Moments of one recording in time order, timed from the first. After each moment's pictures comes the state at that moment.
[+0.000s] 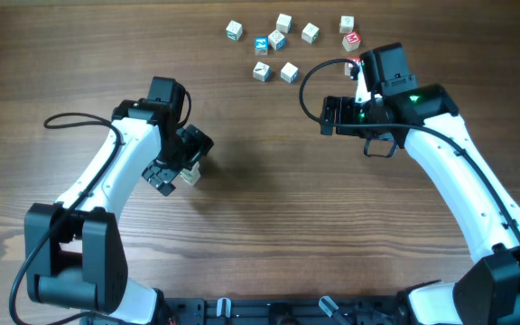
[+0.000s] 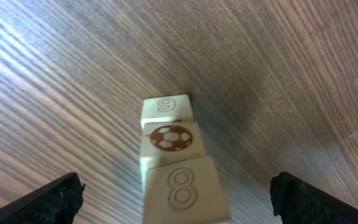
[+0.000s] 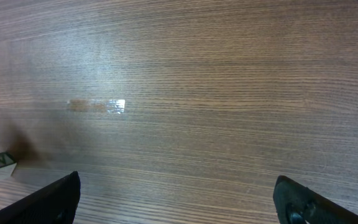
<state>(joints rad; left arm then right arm) -0.16 1.69 1.15 -0.98 0.09 -1.01 0.28 1.58 1.32 -0.89 -0.10 0.33</state>
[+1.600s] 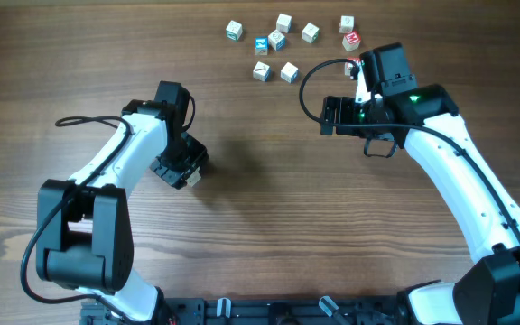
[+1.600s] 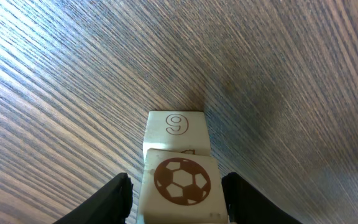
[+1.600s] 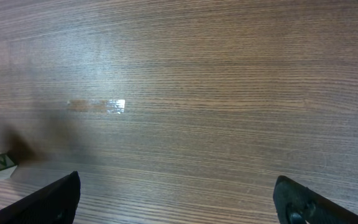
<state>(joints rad) -0.16 1.78 1.14 -0.96 0.11 -1.02 0.28 1.58 1.32 -0.89 -0.10 0.33</state>
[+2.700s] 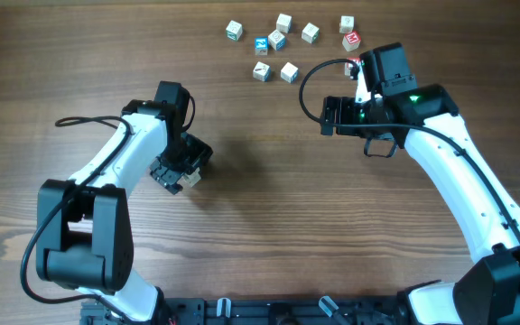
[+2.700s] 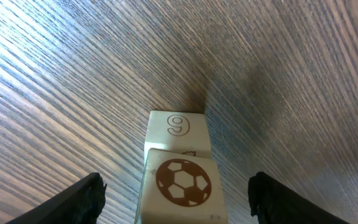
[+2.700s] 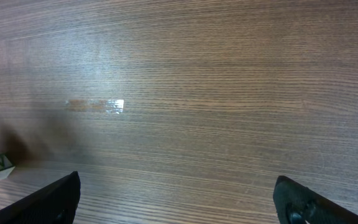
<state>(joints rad) -0.16 1.78 1.14 -0.96 0.11 -1.02 0.28 1.58 1.32 -0.88 -0.10 0.33</state>
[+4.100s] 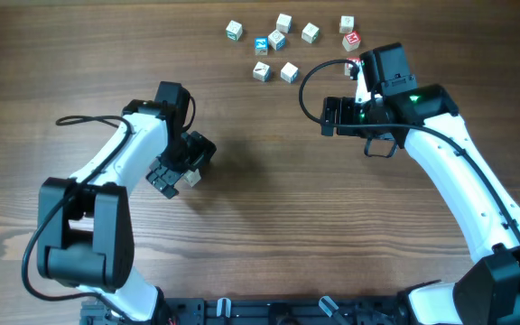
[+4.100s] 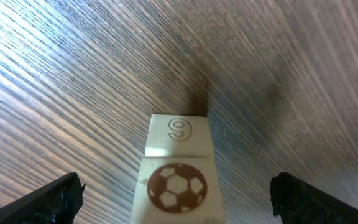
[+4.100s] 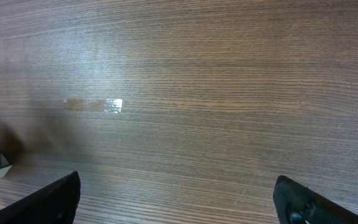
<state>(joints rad) -0.16 1.80 1.14 -0.96 0.10 -1.00 0.28 1.58 1.32 -0.89 -0.10 0.32</state>
